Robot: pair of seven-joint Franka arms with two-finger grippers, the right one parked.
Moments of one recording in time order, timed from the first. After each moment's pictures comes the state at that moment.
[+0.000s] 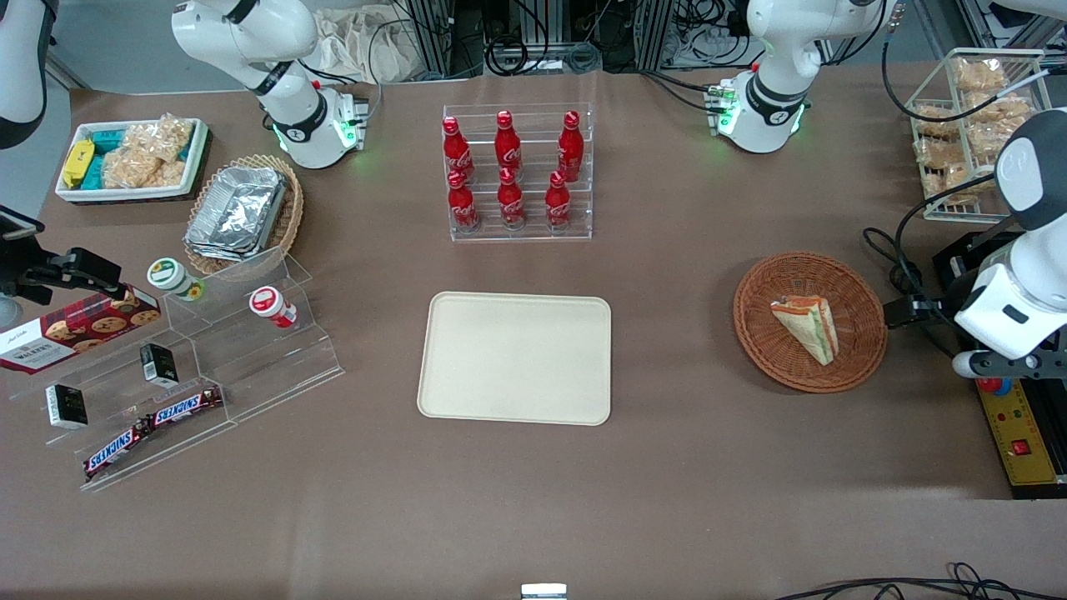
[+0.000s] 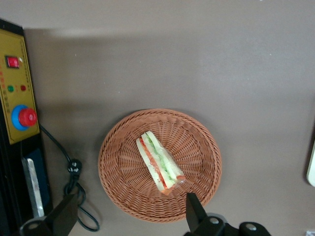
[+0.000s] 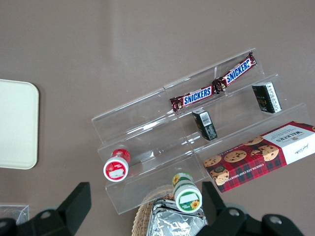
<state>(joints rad) 0.05 0.22 -0.06 -1.58 0.06 1.78 -0.04</state>
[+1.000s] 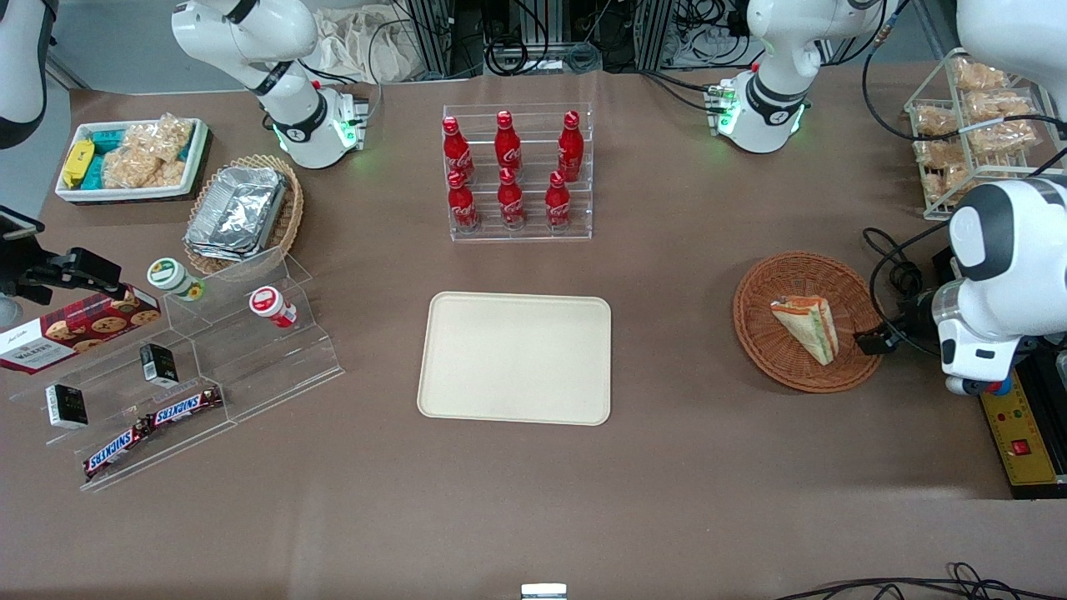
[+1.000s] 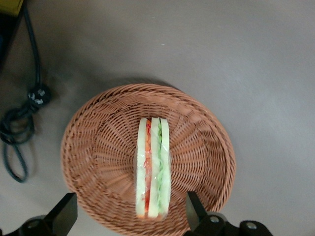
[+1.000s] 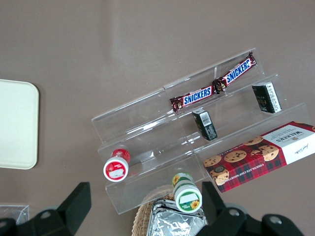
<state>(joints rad) 0.05 0.28 0.02 -1.86 0.00 2.00 -0.62</state>
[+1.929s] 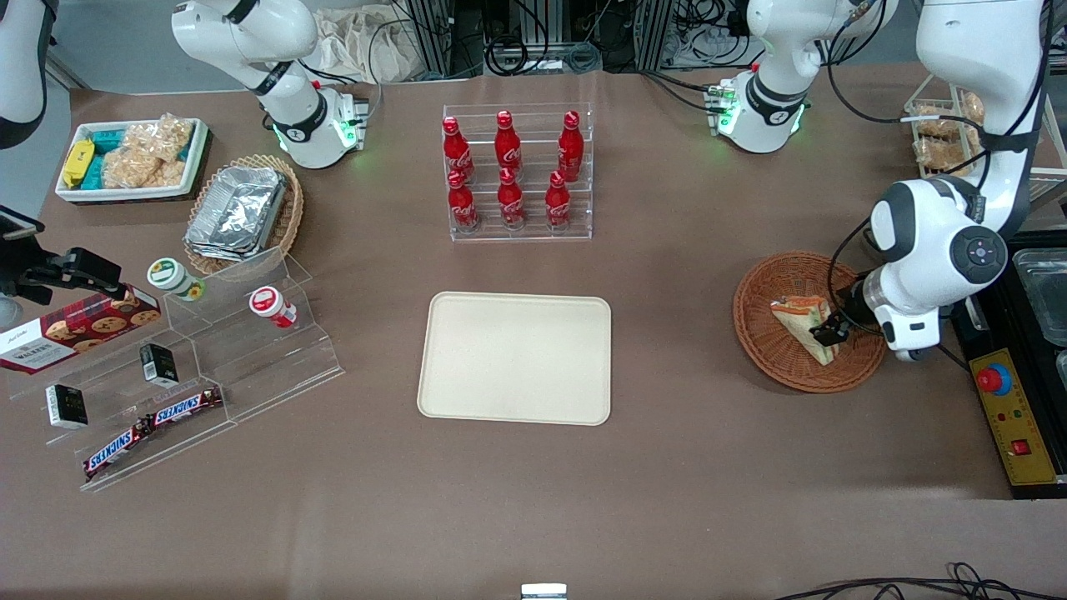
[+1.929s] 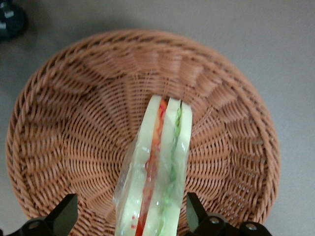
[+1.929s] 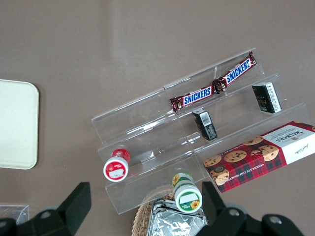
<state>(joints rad) 0.04 0.21 -0.01 -2.23 -0.02 2.35 -0.87</state>
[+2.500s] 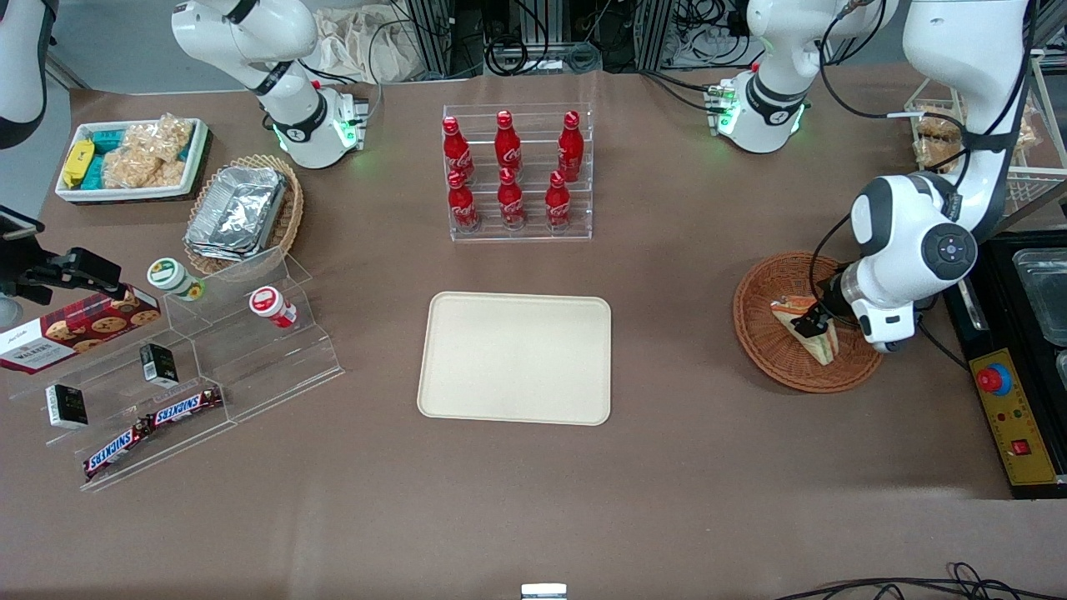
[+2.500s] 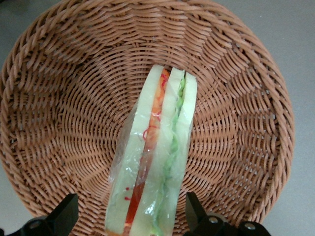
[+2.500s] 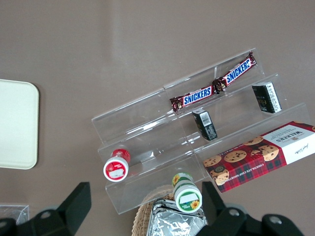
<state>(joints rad) 0.03 0.21 -0.04 -2.26 -0.02 2.36 -0.92</state>
